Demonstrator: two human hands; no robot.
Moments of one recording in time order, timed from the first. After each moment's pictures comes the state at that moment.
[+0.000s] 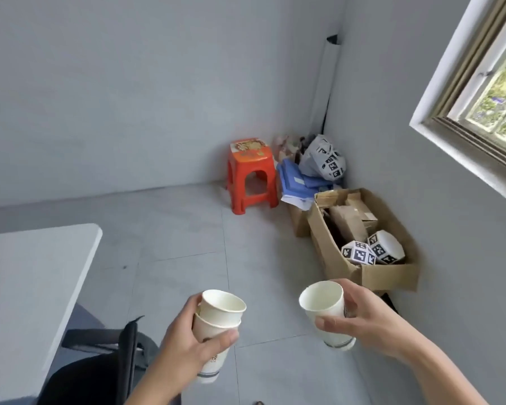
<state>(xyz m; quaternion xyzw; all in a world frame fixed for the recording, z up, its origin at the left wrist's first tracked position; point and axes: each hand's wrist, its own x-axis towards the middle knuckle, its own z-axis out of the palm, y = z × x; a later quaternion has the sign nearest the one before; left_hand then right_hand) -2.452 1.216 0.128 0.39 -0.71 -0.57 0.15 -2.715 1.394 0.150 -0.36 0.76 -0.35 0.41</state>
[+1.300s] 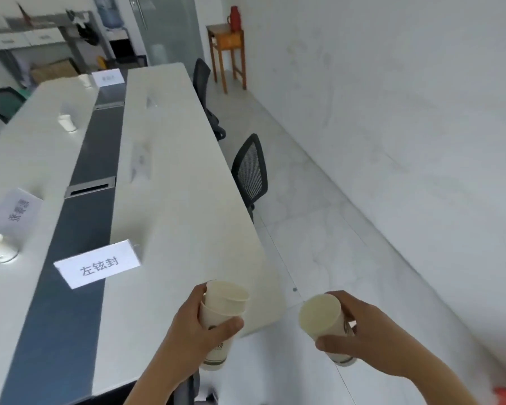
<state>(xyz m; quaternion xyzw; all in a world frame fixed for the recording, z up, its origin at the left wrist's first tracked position) -2.372 0.787 0.136 0.76 -0.28 -0.35 0.47 -2.610 0.586 0.146 -0.79 0.37 0.05 0.50</state>
